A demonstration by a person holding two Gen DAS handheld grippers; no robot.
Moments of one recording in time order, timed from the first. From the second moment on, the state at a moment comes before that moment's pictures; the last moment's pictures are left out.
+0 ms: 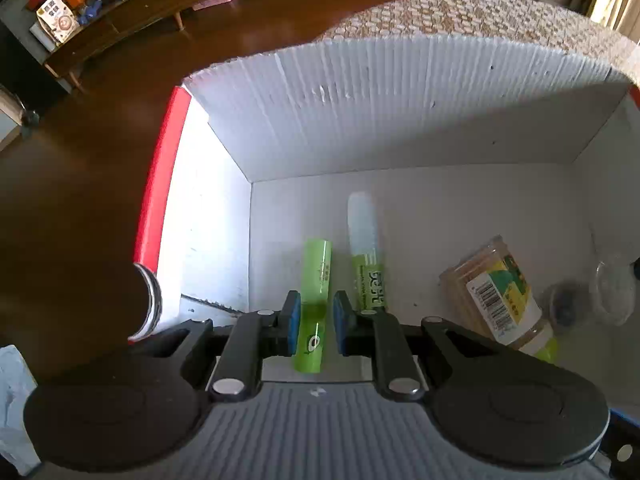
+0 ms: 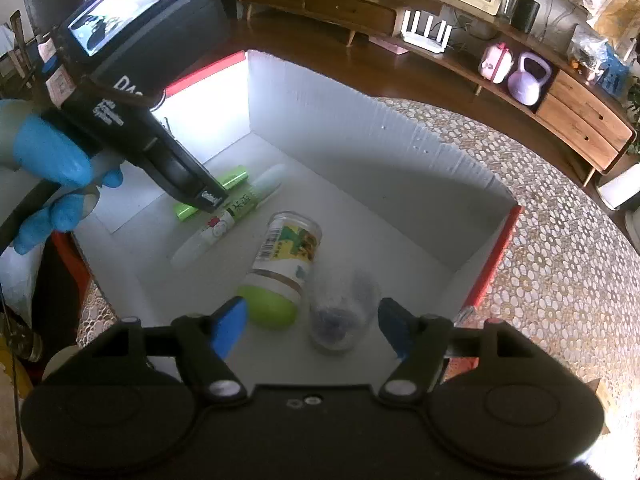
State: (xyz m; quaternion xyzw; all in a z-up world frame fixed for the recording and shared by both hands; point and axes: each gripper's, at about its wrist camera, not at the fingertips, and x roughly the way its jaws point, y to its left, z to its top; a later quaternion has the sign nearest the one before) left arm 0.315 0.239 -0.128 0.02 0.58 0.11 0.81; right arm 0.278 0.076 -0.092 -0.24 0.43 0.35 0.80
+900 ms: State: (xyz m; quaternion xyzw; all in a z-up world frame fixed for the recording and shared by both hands) left arm 0.250 0.187 -0.040 0.02 0.49 0.07 0.87; right arm 0.231 0.025 -0.027 -0.17 0.38 0.35 0.84
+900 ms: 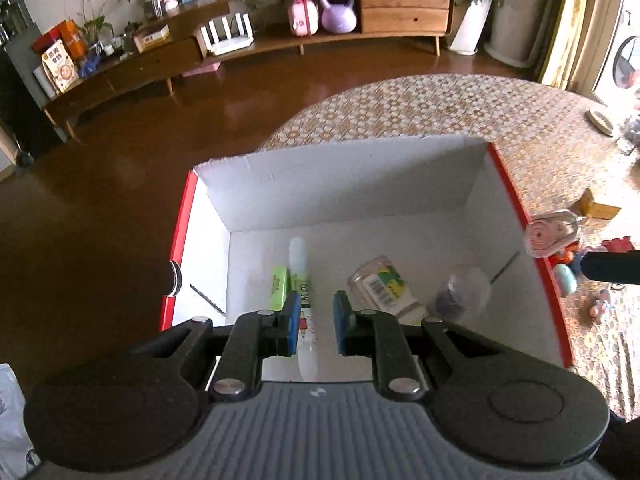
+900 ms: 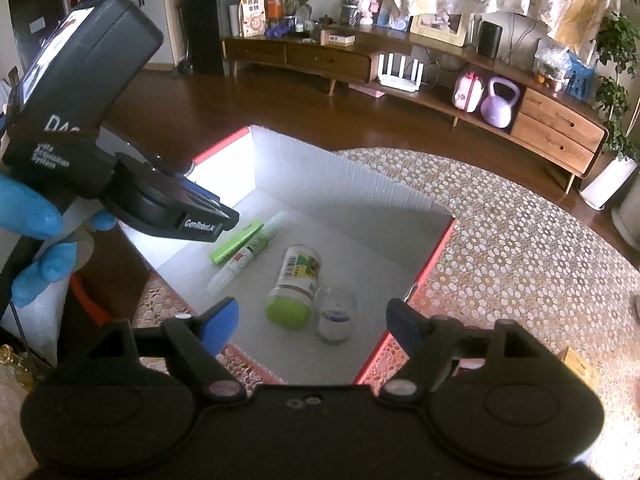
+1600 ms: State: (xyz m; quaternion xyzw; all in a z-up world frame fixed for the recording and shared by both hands) left arm 0.177 0.129 0.000 0.02 0.41 0.04 0.91; right arm 0.183 -0.053 0.006 -0.09 0.34 0.35 0.87
